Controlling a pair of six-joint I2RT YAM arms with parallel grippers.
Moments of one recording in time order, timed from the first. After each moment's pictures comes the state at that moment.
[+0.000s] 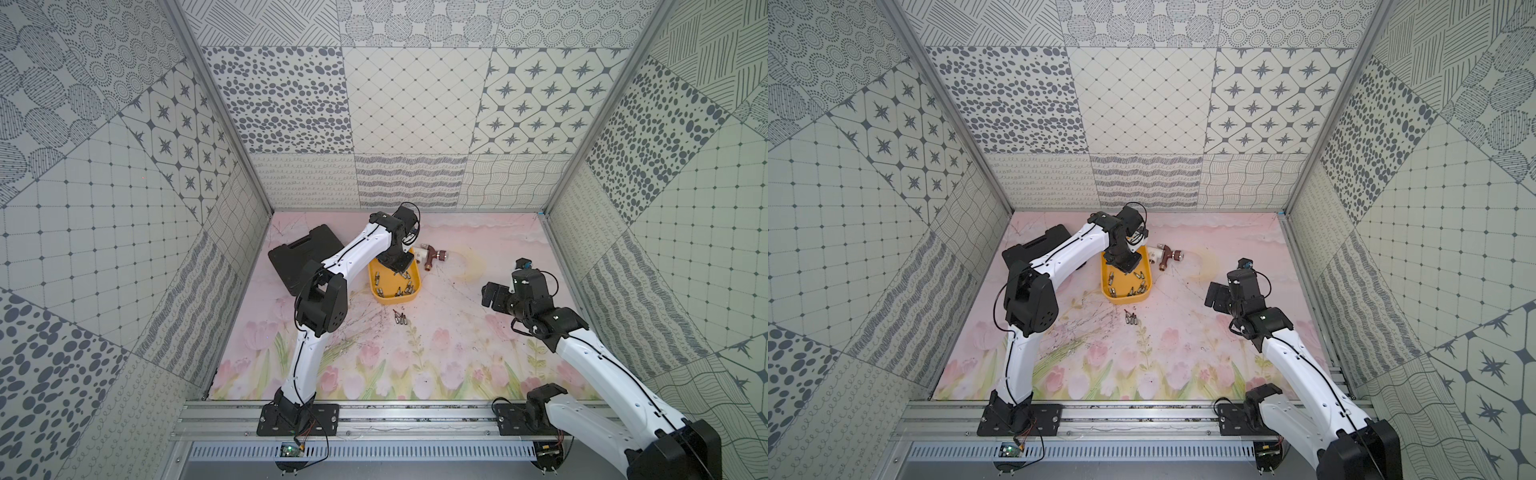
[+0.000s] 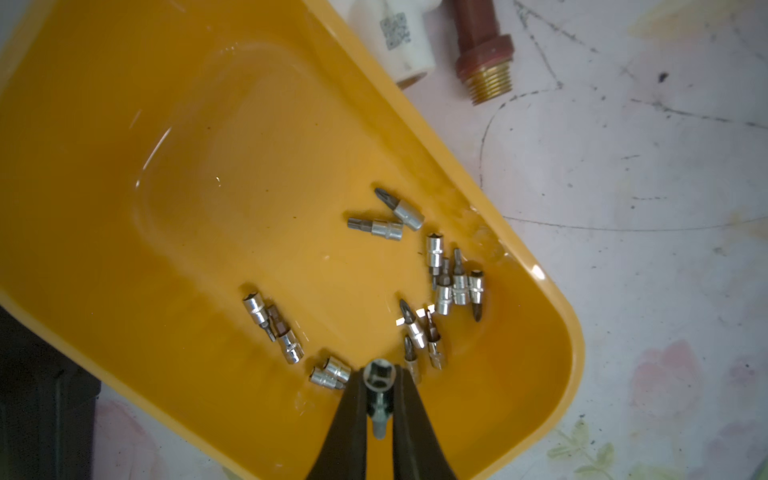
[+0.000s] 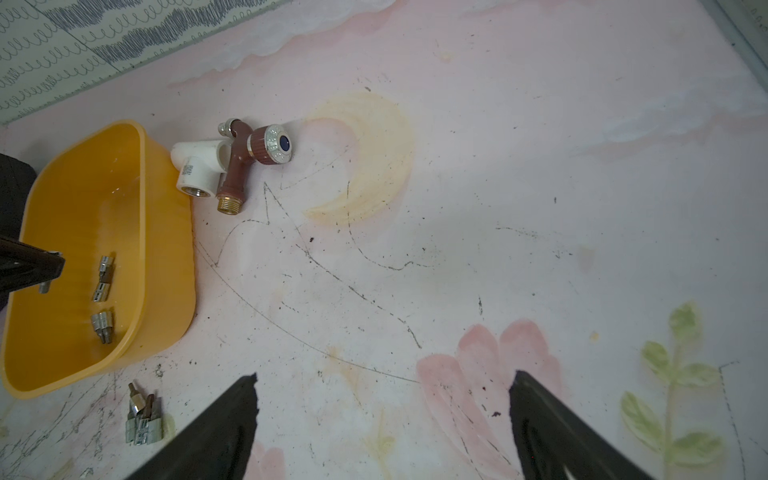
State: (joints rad) left arm -0.52 2.24 2.08 -1.20 0.01 0.06; right arm 0.31 0.95 0.69 -0.50 0.16 0.49
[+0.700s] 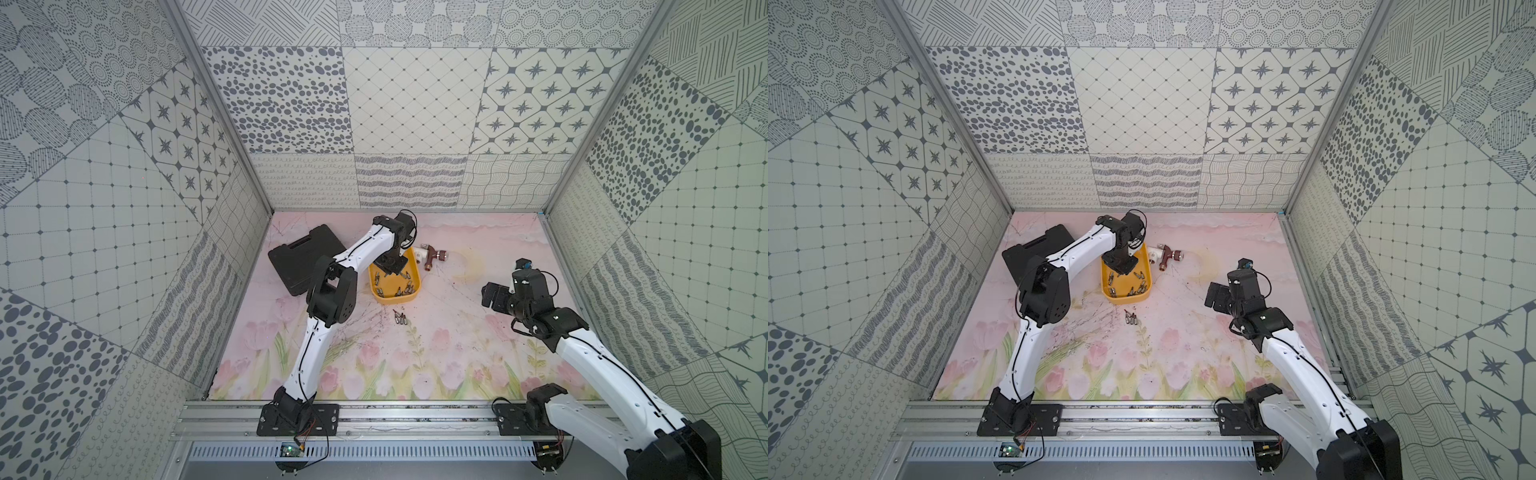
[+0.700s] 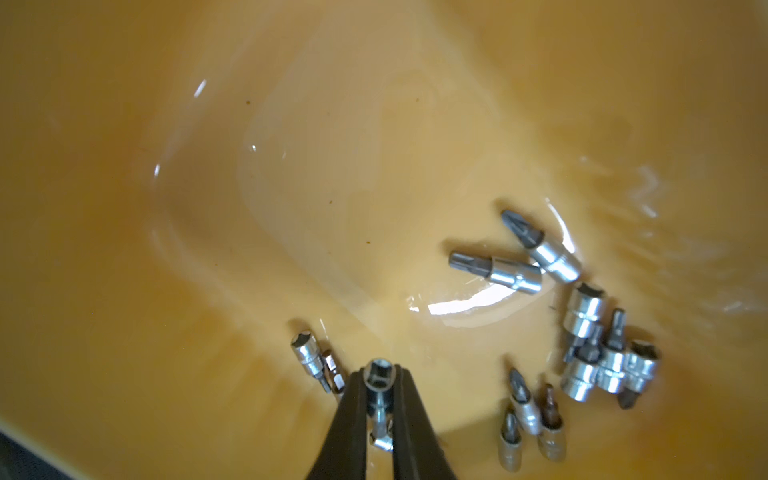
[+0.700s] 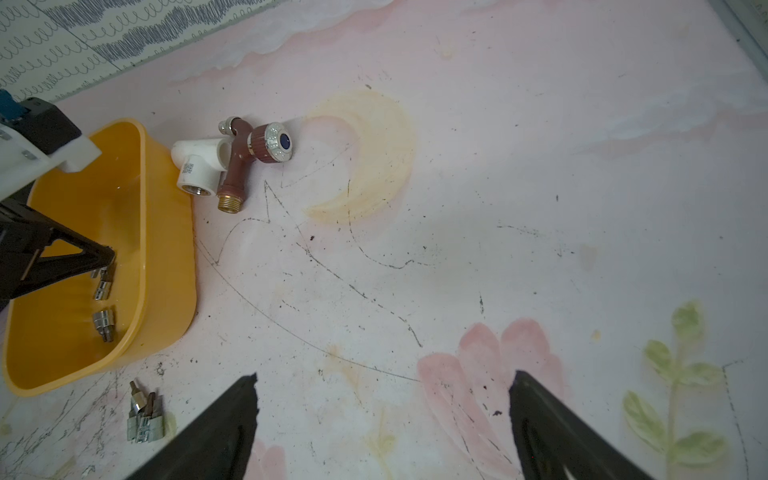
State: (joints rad) left arm -0.49 2.38 2.15 -1.23 -0.12 0.08; right arm 0.31 0.95 0.69 -0.50 0.16 0.49
